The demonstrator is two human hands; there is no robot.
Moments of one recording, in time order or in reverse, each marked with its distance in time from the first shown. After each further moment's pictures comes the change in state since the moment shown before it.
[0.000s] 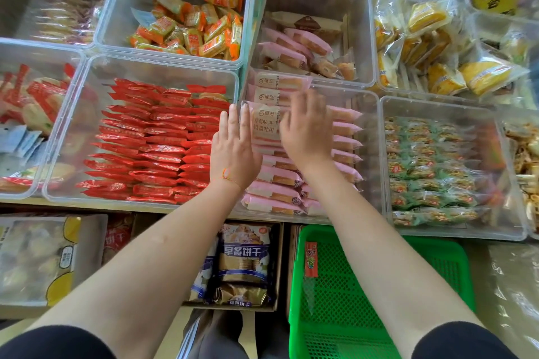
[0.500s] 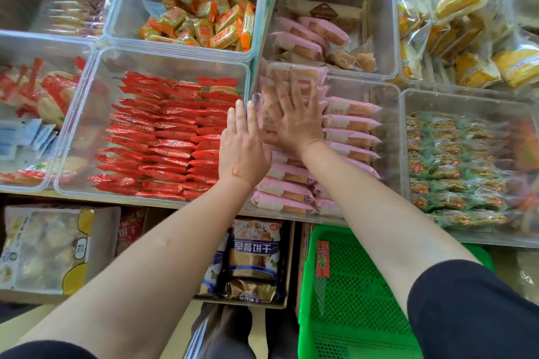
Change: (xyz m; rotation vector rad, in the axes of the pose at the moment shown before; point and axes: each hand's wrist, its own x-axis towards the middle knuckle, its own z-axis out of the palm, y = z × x) left_hand 0.002 0.001 0.004 0.029 -0.015 -0.058; right_hand 0.010 0.007 0.069 -0.332 -0.360 -0.324
